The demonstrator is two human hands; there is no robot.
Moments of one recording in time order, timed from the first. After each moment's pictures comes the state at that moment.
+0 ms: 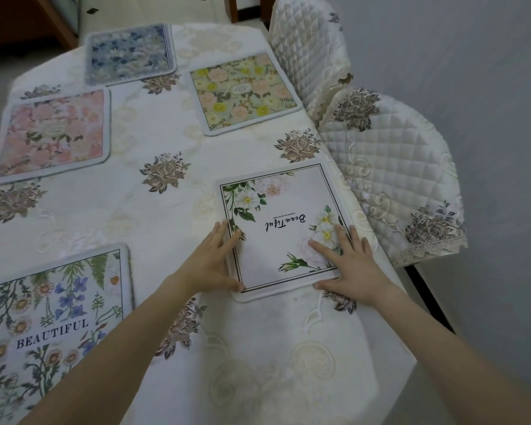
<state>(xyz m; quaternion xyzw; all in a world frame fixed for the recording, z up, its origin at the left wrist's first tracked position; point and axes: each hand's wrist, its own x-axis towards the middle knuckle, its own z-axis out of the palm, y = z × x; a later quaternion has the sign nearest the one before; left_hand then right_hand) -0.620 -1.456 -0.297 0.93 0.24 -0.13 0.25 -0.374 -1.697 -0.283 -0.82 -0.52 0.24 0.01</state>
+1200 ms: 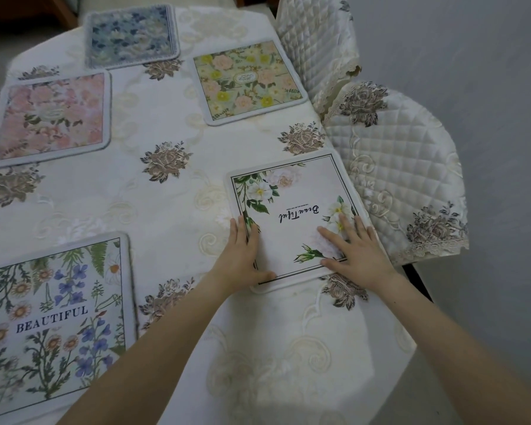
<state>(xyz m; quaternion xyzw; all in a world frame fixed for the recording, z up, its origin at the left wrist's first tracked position) -0.577 -1.514 -0.285 0.90 0.31 -0.14 0.27 -0.353 -1.692 -0.286 -0.83 -0.52 0.21 0.00</state>
